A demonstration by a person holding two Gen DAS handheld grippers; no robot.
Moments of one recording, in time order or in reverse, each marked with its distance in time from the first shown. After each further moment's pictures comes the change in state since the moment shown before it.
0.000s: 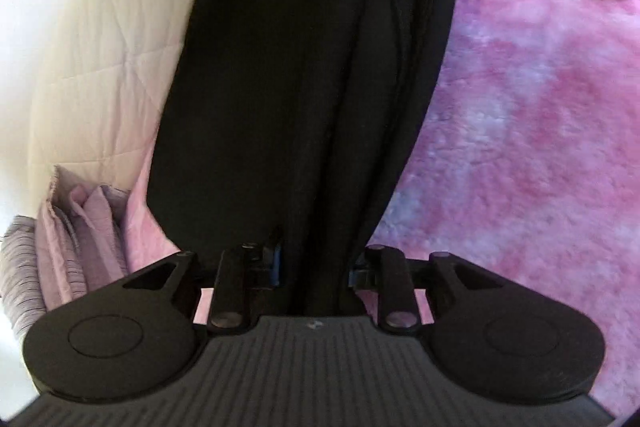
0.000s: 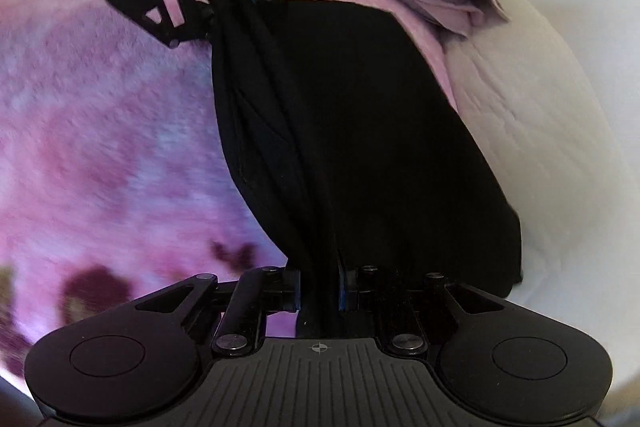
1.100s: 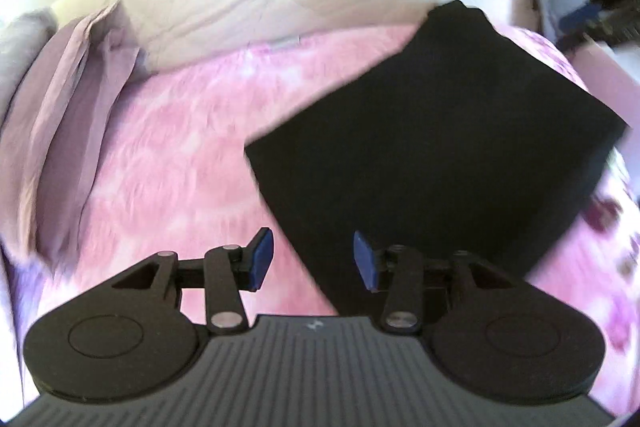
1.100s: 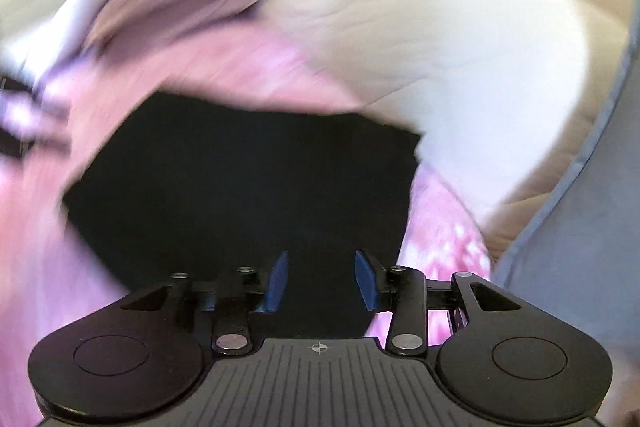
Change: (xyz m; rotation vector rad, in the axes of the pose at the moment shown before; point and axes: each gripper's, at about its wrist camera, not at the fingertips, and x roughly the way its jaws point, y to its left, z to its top) left arm -0.049 0.131 -0.049 -0.677 -0.037 -0.203; right arm -0.037 -0.129 -0.052 1.016 -0.022 0.029
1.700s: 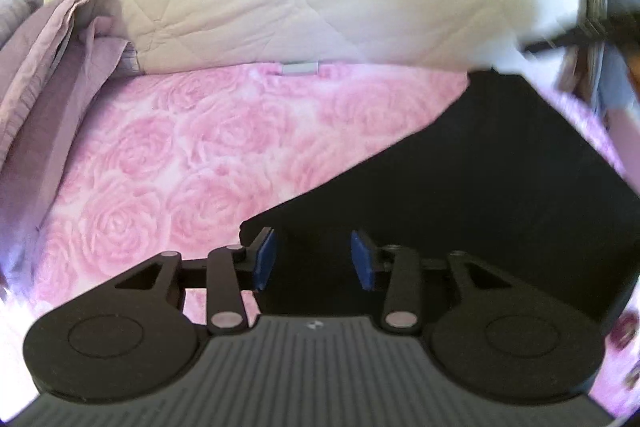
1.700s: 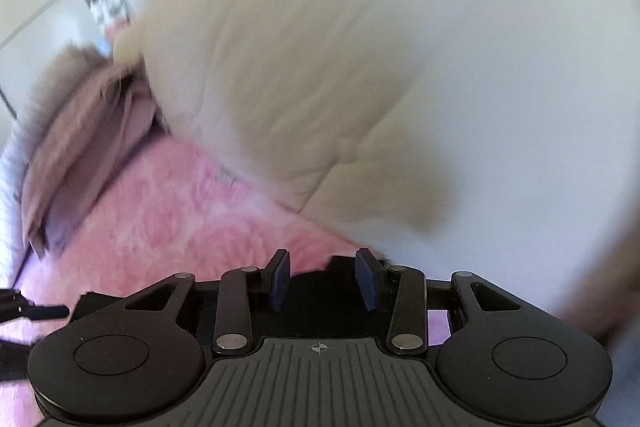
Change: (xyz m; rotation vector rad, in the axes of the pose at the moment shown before) left arm 0.064 0.039 0.041 -0.177 -0.016 -0.076; right arm 0.079 -0.079 0.059 0.360 -0.123 0.049
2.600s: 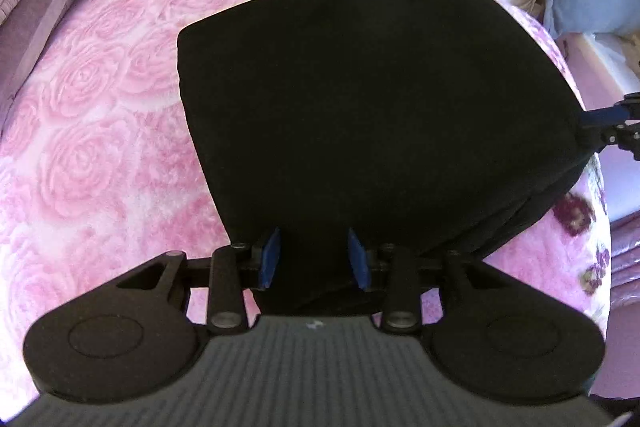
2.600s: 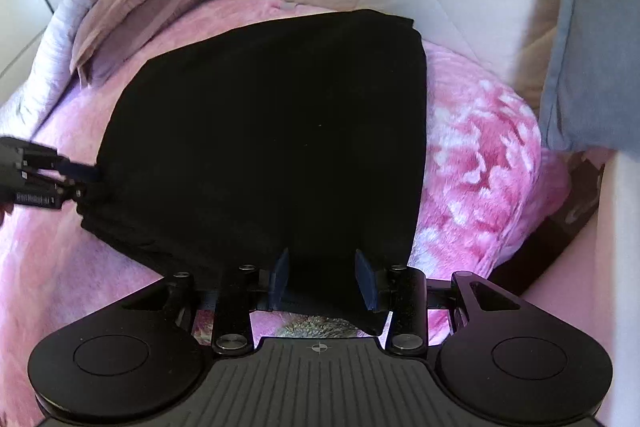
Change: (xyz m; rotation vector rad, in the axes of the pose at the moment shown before) left arm -0.031 -0.058 -0.094 -0.051 0.186 -0.055; right arm -0.085 0.033 -0.162 -0.194 0.263 0.011
